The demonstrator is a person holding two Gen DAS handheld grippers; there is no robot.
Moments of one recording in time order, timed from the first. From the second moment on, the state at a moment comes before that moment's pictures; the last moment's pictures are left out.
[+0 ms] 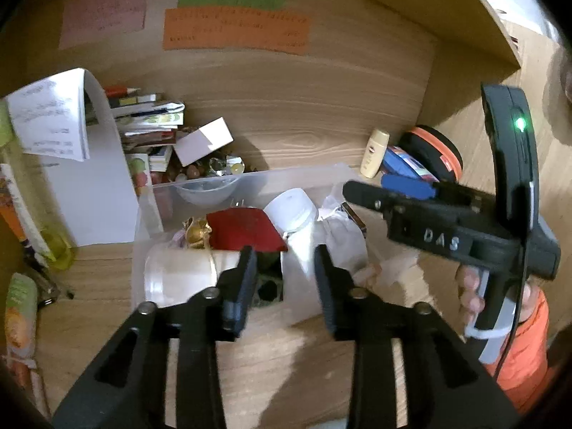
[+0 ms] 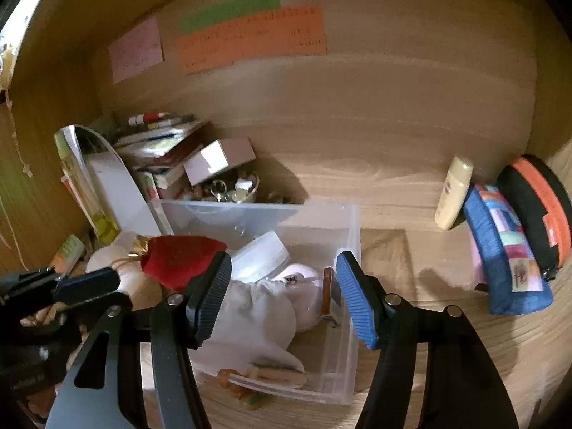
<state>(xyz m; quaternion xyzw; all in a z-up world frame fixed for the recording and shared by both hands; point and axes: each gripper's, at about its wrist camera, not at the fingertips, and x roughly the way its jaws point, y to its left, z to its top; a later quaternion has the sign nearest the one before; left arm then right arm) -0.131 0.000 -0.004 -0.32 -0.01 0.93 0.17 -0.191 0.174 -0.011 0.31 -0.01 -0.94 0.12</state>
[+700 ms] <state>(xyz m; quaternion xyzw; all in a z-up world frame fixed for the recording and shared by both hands) -0.062 -0.008 -0.038 -0.35 -0.03 0.92 0.18 -0.122 0.178 0.009 0.28 -0.02 -0.95 0.11</state>
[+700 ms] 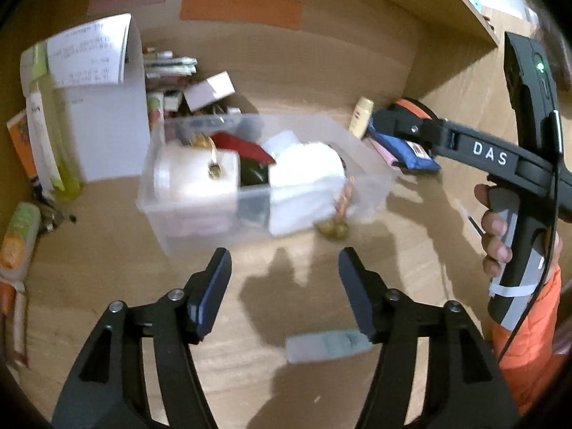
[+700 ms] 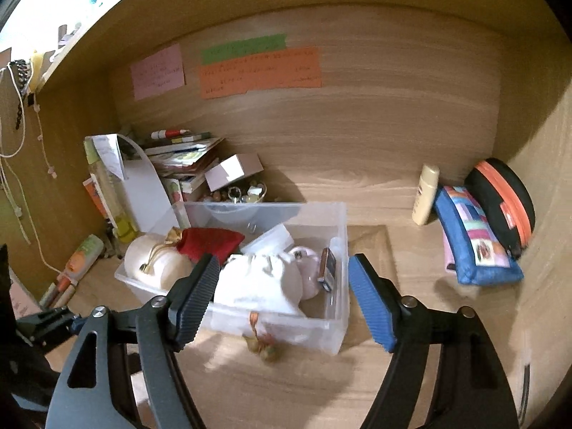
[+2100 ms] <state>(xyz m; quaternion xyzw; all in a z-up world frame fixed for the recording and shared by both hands) -0.032 0.004 -0.090 -0.40 -0.04 0.89 0.20 -0.141 0.150 -0.089 0.43 -0.02 -0.90 0.09</state>
